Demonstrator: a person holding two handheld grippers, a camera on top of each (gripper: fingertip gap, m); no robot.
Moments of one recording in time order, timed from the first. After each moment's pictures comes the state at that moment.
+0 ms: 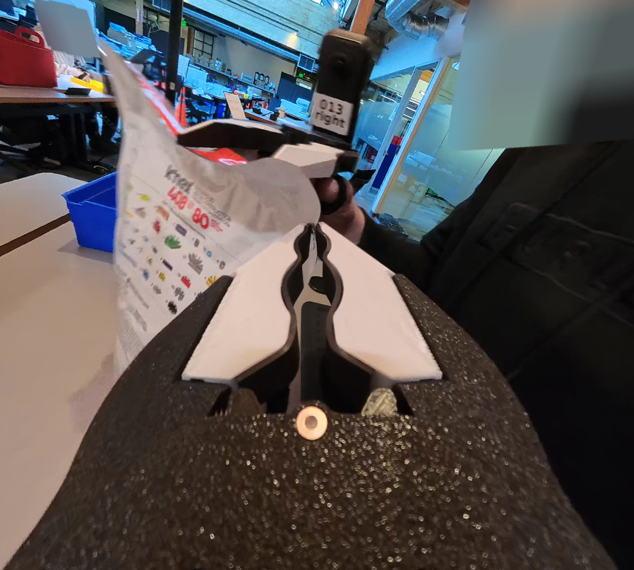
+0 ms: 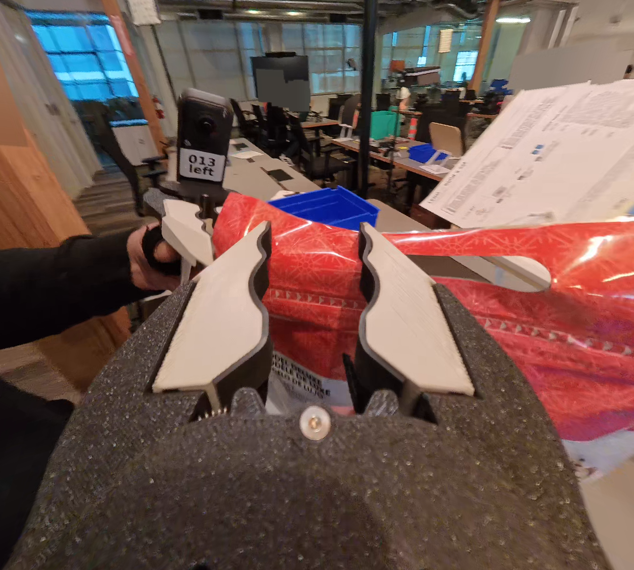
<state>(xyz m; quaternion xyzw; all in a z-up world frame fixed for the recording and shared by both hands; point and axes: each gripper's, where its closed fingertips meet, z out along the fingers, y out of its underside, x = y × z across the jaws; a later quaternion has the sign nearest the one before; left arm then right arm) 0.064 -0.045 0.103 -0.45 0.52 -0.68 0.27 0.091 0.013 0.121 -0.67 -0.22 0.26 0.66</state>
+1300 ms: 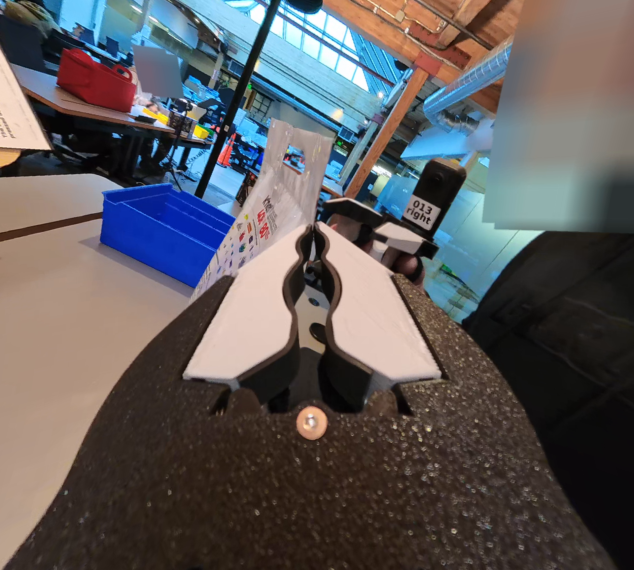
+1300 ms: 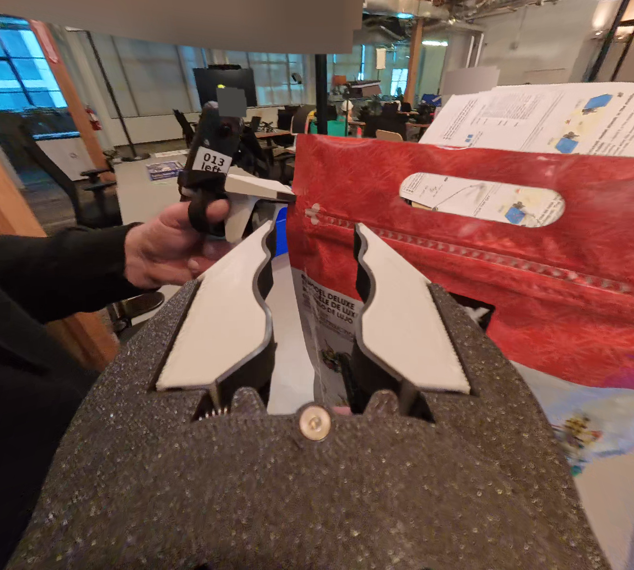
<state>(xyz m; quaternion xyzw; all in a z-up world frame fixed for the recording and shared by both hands) 0.077 -0.032 0.108 -0.50 0.39 -0.71 0.30 0.110 -0.064 0.109 -0.68 -0.16 0.18 0.69</state>
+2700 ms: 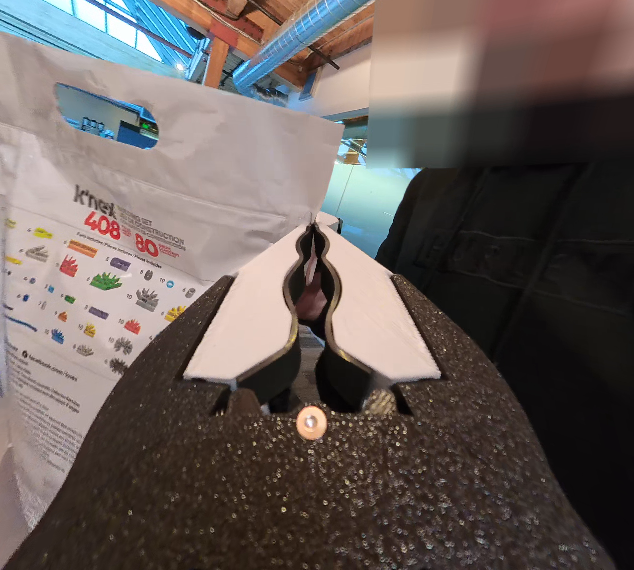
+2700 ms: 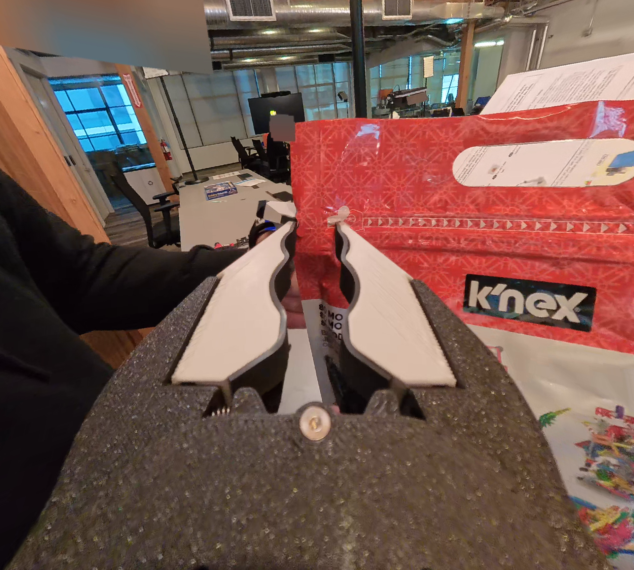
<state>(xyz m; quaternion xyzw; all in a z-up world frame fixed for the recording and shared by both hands) 0.104 -0.065 0.104 -0.28 0.48 -0.82 0.14 0.112 -0.048 0.099 -0.65 -0.17 0.28 0.69</state>
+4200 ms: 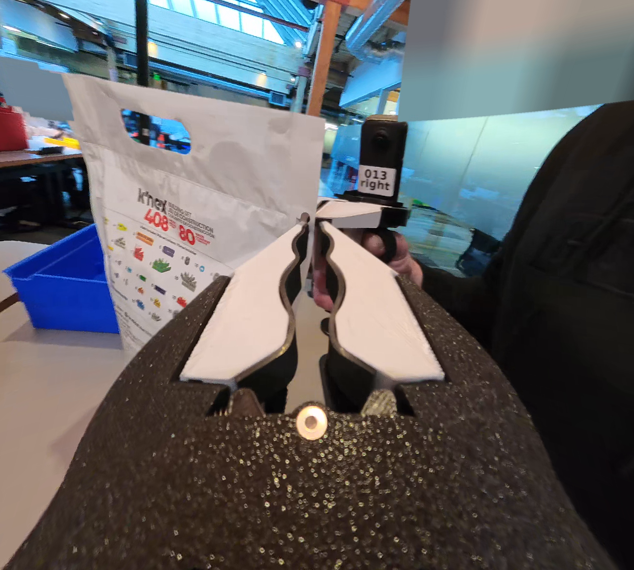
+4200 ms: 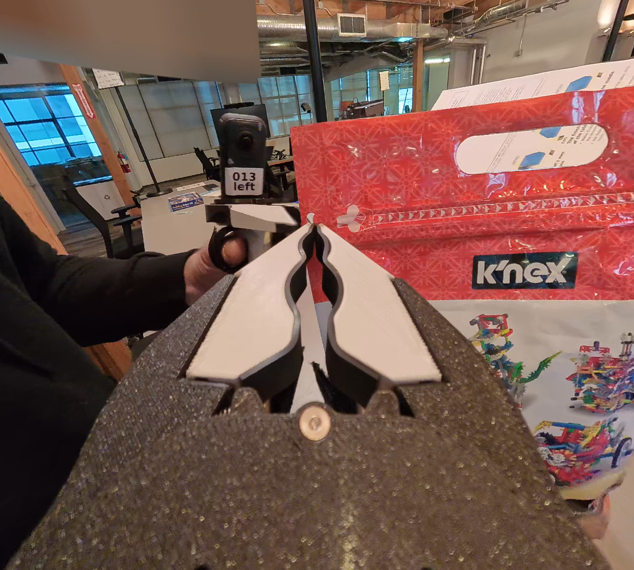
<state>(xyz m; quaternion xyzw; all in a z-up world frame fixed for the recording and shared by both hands) 0.152 -0.079 0.099 -0.37 0.52 -0.71 0.30 0.155 -0.064 0.100 -0.66 -0.13 0.23 0.71</state>
